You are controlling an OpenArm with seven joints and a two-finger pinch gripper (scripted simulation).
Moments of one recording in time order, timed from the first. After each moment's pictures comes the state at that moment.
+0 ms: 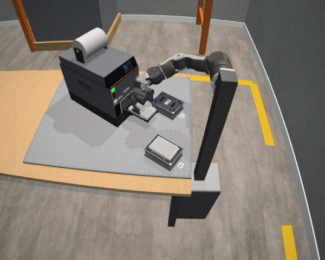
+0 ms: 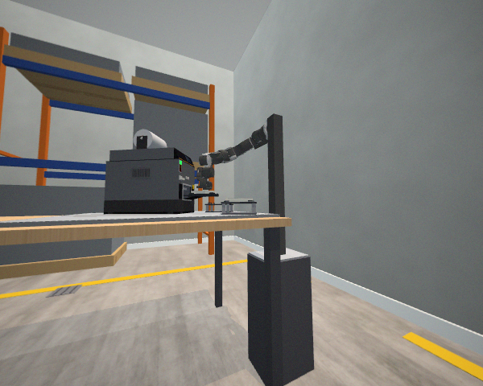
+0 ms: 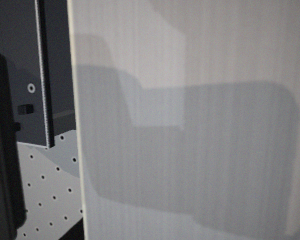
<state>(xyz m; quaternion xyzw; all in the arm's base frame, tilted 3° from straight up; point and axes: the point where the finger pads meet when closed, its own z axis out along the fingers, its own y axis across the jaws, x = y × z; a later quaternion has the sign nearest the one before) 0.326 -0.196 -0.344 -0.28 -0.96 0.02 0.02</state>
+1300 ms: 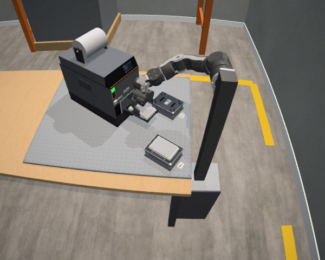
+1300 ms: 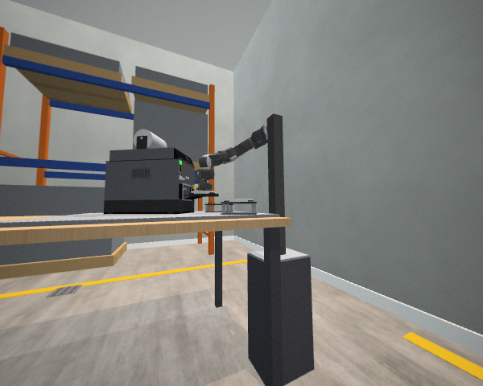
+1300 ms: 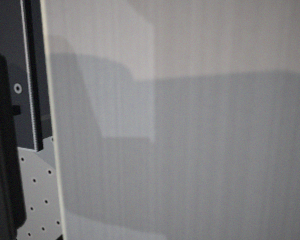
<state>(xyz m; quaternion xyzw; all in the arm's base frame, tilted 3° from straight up) 0.326 -0.197 -0.354 -0.28 -0.96 0.02 0.02</state>
